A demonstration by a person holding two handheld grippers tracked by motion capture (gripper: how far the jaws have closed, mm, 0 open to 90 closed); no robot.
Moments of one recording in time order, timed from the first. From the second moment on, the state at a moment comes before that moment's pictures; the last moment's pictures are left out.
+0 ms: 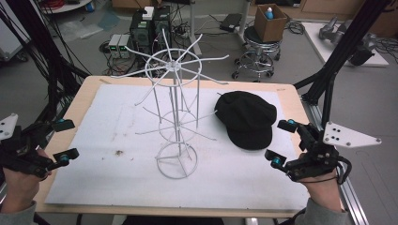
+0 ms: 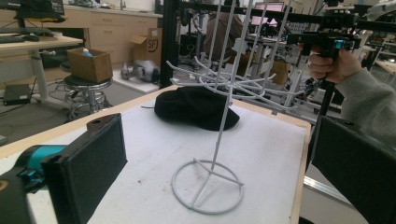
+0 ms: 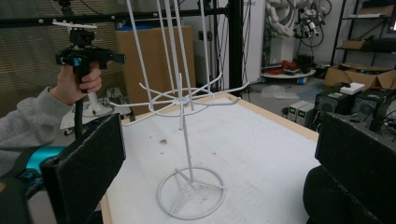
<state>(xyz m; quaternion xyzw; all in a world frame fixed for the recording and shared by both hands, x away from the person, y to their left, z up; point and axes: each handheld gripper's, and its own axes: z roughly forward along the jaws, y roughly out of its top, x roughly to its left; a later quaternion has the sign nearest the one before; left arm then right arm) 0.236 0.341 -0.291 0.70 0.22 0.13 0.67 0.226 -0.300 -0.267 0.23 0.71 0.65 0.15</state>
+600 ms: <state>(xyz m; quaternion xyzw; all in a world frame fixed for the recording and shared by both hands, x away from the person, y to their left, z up) 0.233 0.341 -0.290 0.70 0.22 0.13 0.66 0.228 -0.293 -0.260 0.23 0.72 0.63 0.17</state>
